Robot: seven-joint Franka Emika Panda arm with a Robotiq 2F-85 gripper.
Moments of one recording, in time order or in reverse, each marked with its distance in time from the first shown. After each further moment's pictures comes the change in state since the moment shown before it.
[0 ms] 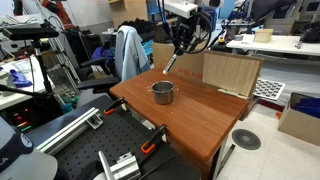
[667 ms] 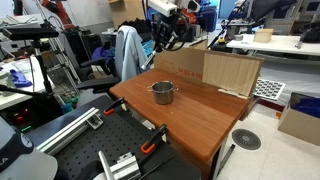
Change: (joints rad) arm 0.057 -0.032 0.041 -0.031 0.070 -0.122 -0.021
